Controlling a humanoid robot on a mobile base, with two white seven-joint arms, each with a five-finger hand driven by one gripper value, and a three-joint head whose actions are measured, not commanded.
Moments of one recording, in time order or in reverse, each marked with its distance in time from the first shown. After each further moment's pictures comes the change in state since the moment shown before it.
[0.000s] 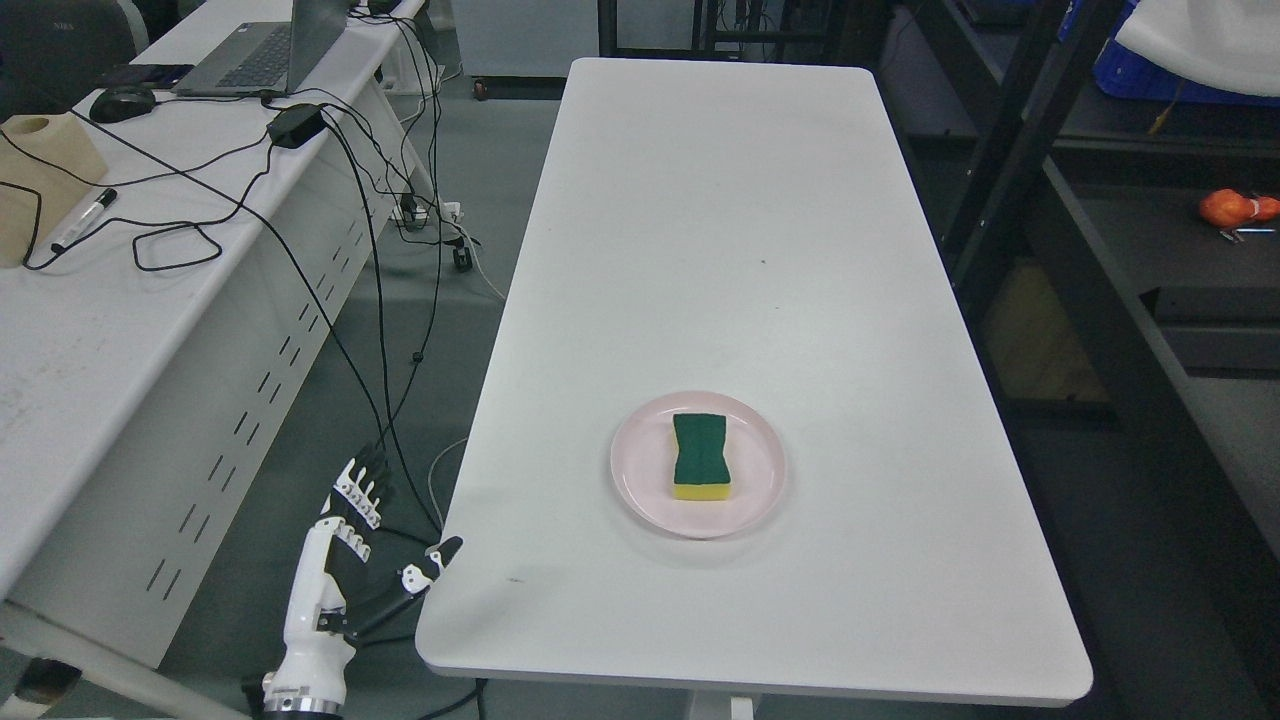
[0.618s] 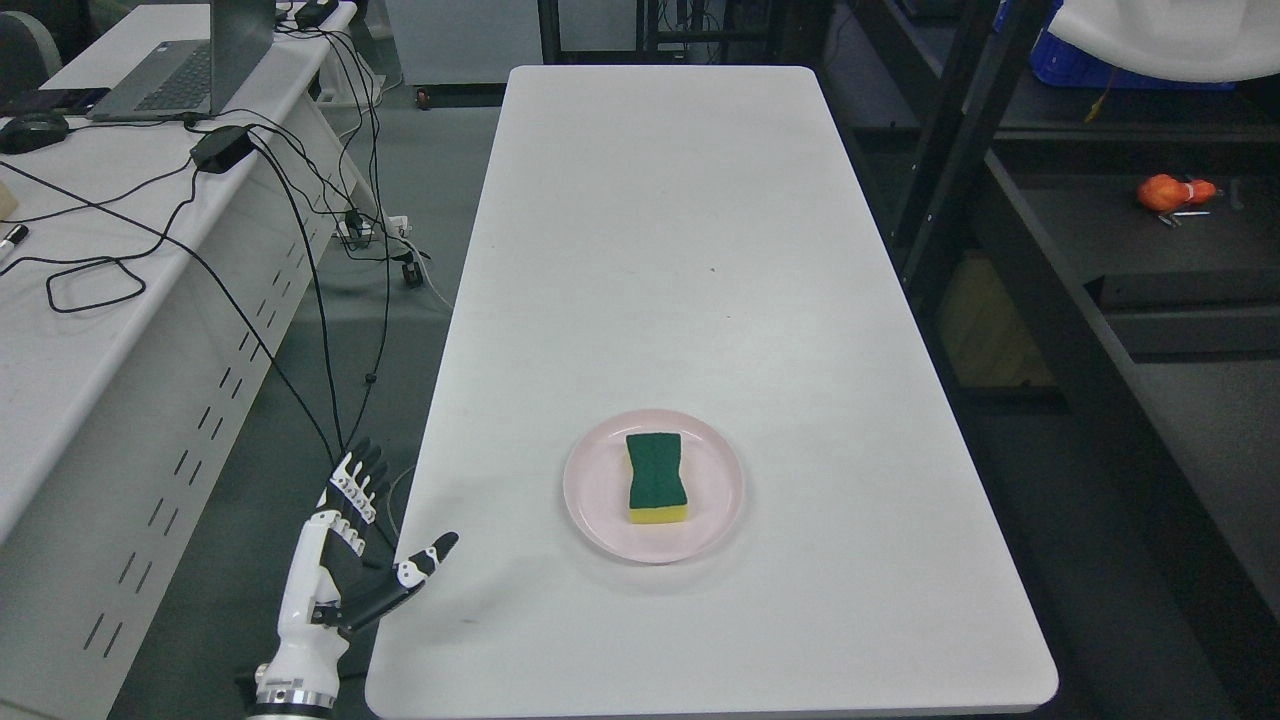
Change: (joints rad) left arm -0.013 0.026 0.001 -0.001 0.000 0.011 0.000; right arm 0.000 0.000 0.000 0.000 0.000 0.000 0.000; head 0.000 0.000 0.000
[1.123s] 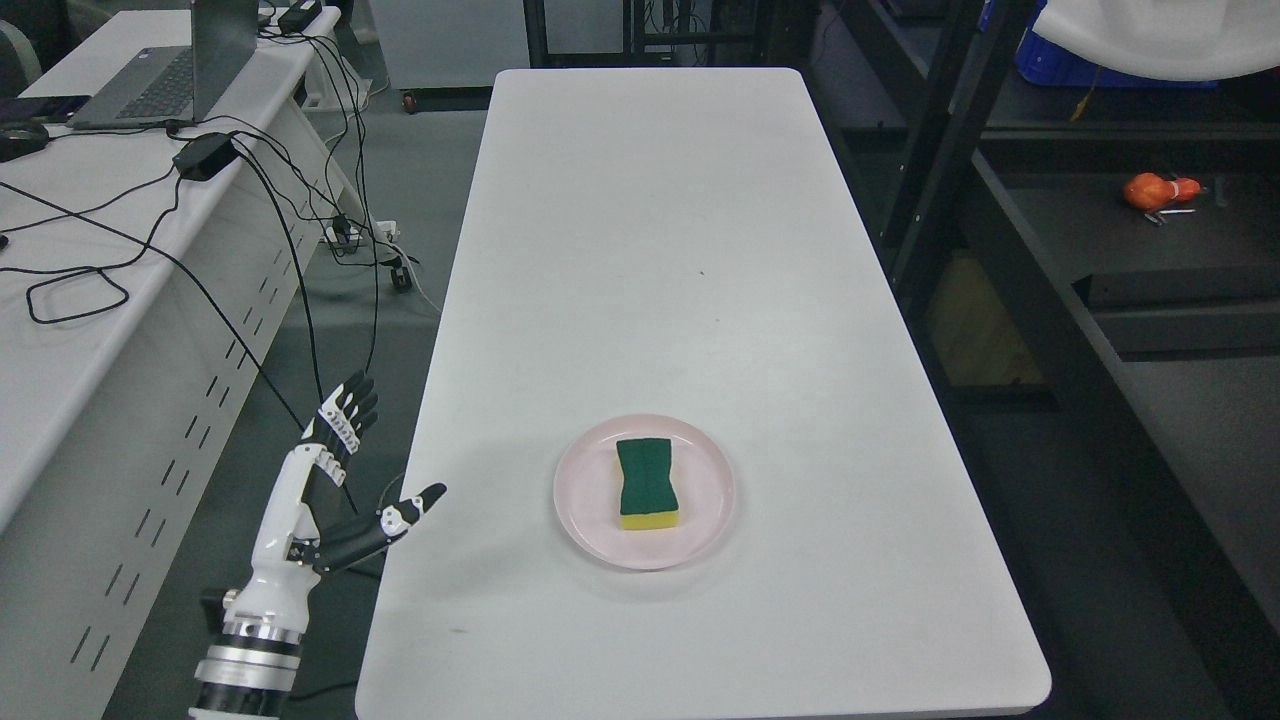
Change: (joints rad) left arm -0.170 0.113 0.042 0.036 -0.087 -0.078 -0.157; right arm 0.000 0.000 0.000 0.000 0.000 0.000 0.000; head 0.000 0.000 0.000
